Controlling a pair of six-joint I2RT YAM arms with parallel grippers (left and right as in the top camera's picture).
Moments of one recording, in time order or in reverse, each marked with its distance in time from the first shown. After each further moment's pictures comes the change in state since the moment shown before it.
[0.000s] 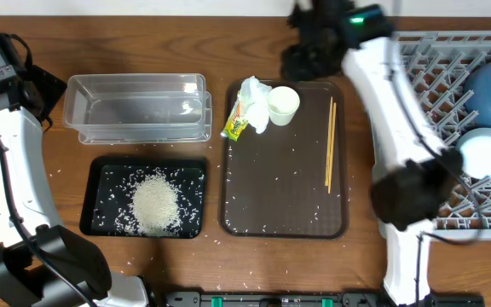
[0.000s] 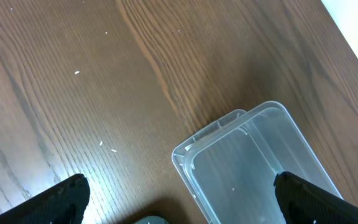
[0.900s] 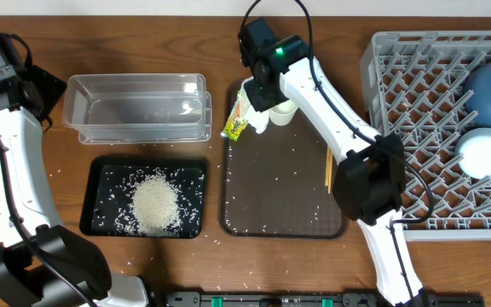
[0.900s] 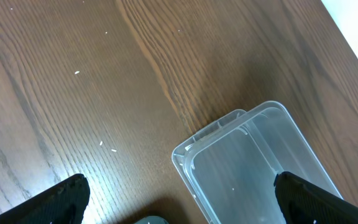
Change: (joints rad) left arm 0.000 0.000 0.000 0.000 0.000 0.000; right arm 0.176 0.154 -0.050 0.068 0.259 0.036
